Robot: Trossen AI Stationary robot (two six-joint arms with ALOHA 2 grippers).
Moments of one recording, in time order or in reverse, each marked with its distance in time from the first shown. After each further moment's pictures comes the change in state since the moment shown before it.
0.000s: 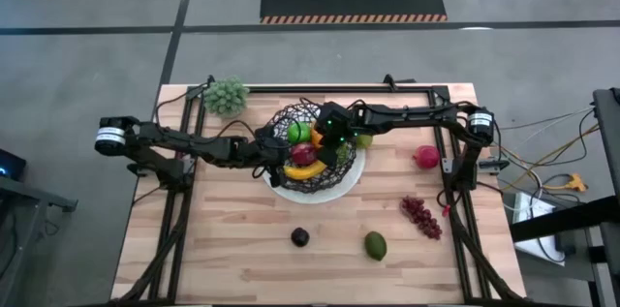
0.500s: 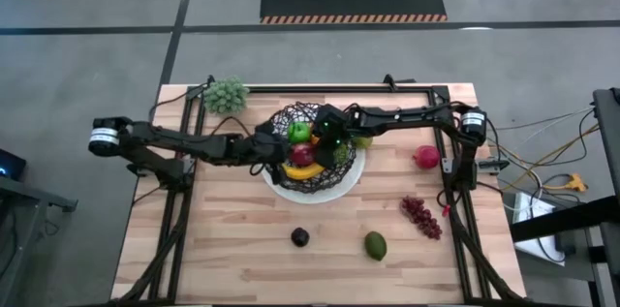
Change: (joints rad) left arm -0.005 -0.062 0.011 0.040 -0.001 0.001; right arm 0.001 0.055 -0.010 0.089 -0.073 -0.014
